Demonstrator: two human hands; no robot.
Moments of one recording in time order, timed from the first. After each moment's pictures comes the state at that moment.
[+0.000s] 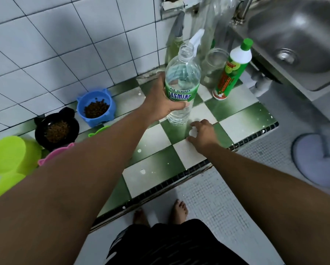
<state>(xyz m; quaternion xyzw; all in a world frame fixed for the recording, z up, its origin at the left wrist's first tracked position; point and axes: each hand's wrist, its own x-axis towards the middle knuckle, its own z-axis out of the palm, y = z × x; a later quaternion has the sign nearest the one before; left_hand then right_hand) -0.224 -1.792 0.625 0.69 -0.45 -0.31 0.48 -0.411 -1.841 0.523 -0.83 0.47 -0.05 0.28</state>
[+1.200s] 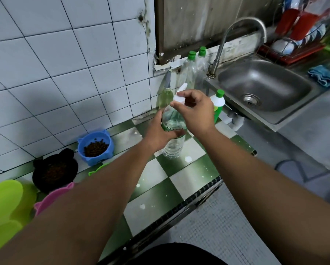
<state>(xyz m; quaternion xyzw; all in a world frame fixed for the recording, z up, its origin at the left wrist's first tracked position) -0.227 -1.787 0.654 0.69 -0.44 -0.32 0.49 -0.350 -1.850 0.733 -0.72 0.38 -0.45 0.36</state>
